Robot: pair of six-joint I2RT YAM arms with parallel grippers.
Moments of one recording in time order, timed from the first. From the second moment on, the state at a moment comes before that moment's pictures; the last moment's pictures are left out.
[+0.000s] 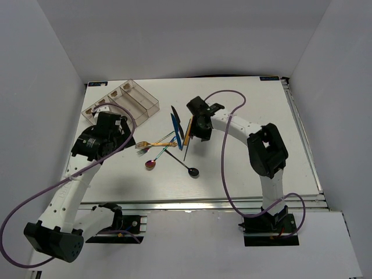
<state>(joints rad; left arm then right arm) -0.29 1.03 1.13 -1.01 -0.36 -0.56 0.69 2.02 1.56 -0.75 0.15 0.82</state>
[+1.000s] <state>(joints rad) -0.30 0.96 1.14 -1.07 -0.38 -0.56 0.81 2.23 1.78 -0.91 0.21 0.88</state>
